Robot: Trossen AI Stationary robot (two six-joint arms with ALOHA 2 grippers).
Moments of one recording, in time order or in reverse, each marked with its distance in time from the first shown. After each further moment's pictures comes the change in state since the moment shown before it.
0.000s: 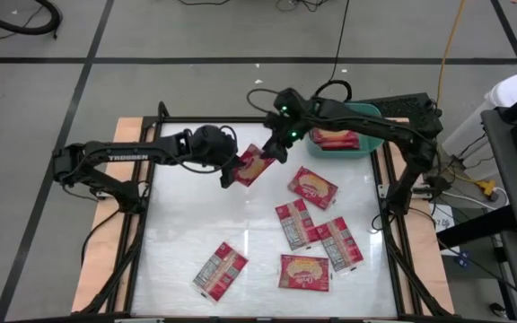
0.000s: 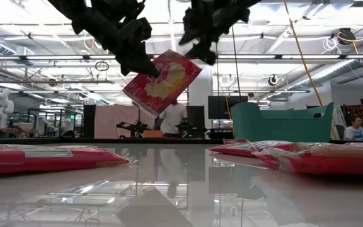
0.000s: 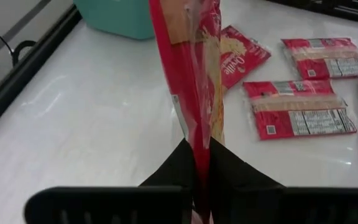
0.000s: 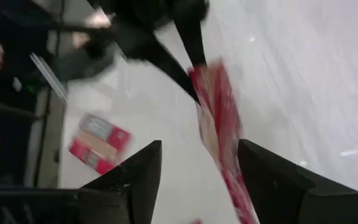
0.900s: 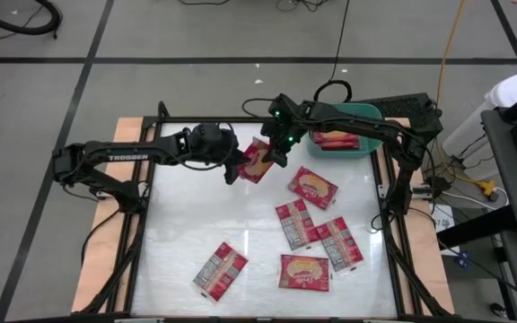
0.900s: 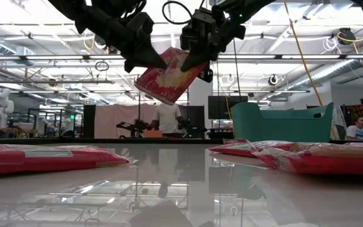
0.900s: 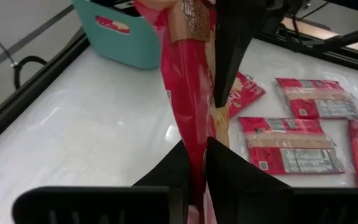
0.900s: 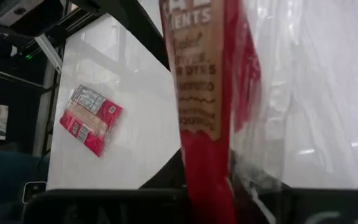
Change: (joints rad) left arm 0.003 0.000 0.001 0.106 -0.017 -0.088; right arm -0.034 0.081 -0.044 0.000 -0.081 -0.121
